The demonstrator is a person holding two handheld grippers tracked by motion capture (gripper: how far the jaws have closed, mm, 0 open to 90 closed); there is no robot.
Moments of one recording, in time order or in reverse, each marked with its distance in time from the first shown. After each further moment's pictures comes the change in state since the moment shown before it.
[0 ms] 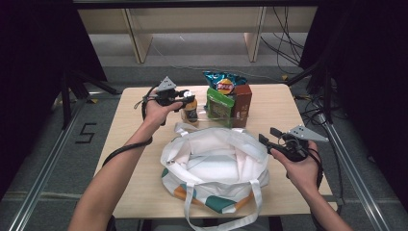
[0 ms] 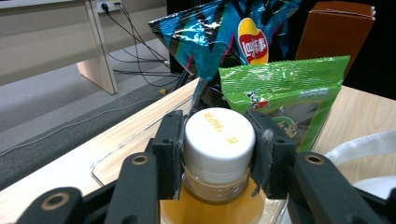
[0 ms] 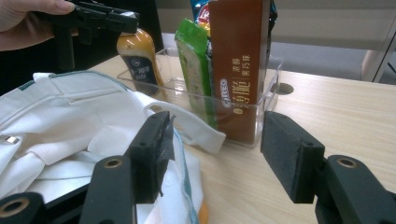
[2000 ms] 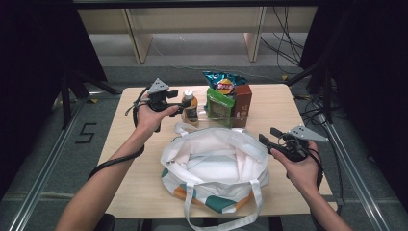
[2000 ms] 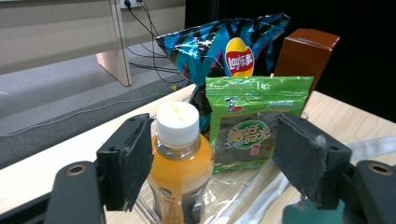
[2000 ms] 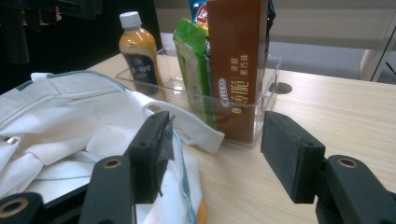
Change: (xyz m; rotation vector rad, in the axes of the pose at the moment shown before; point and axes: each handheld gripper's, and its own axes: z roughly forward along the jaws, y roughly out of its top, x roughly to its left) left arm -0.033 0.017 -0.048 -0.004 0.080 -0.083; right arm 0.002 -0.001 -0.001 0.006 -0.010 0.016
